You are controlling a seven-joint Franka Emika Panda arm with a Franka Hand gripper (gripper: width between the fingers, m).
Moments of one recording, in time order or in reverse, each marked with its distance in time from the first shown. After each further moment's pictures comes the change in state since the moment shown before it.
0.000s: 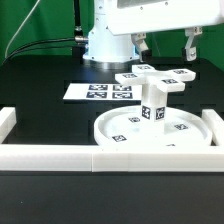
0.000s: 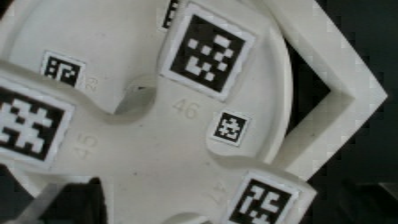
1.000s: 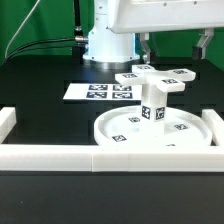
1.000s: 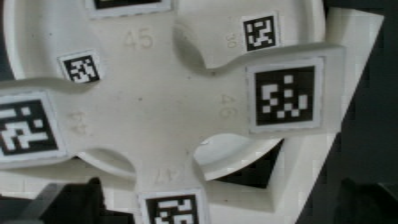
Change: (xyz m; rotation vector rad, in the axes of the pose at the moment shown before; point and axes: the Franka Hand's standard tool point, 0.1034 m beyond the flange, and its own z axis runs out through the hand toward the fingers) arm -0.005 -0.009 0.001 -0.126 -0.005 -1.015
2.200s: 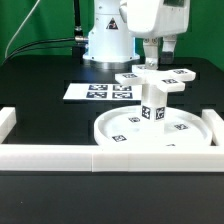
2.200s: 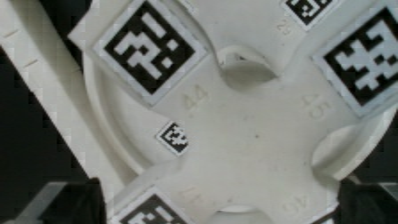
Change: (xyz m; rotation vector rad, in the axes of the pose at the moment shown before) arm -0.010 0.018 0.008 -0.074 -0.039 -0.893
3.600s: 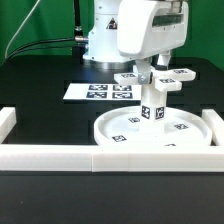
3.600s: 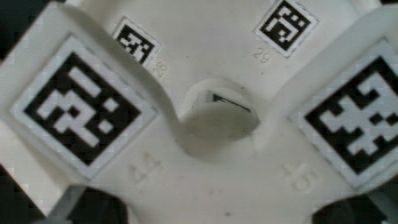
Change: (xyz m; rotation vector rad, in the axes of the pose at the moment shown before) arm -0.010 -0.012 0.024 0.034 -0.034 0.145
